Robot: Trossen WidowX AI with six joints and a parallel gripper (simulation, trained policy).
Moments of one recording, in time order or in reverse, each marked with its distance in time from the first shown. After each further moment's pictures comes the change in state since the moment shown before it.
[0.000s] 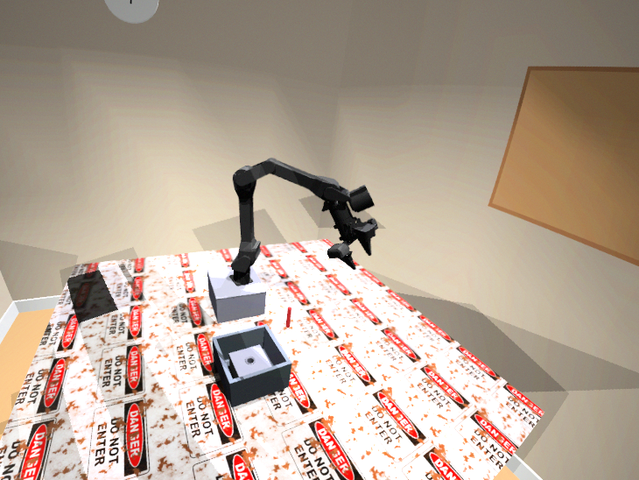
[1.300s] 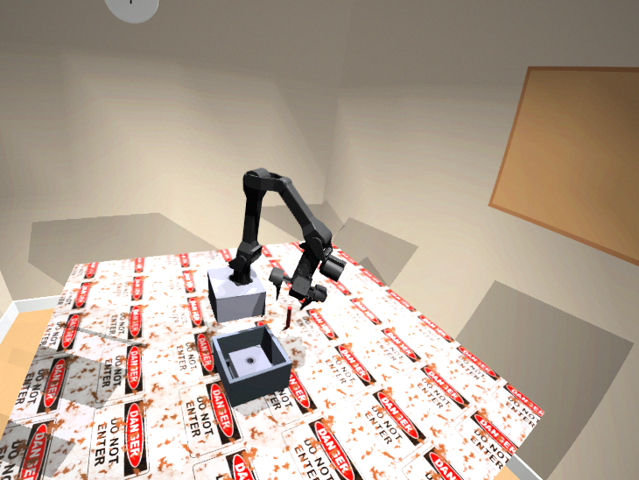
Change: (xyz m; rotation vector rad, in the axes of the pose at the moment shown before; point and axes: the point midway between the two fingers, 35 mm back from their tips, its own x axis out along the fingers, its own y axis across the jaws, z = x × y) arm 0.035 -0.203 -0.147 0.727 0.392 -0.799
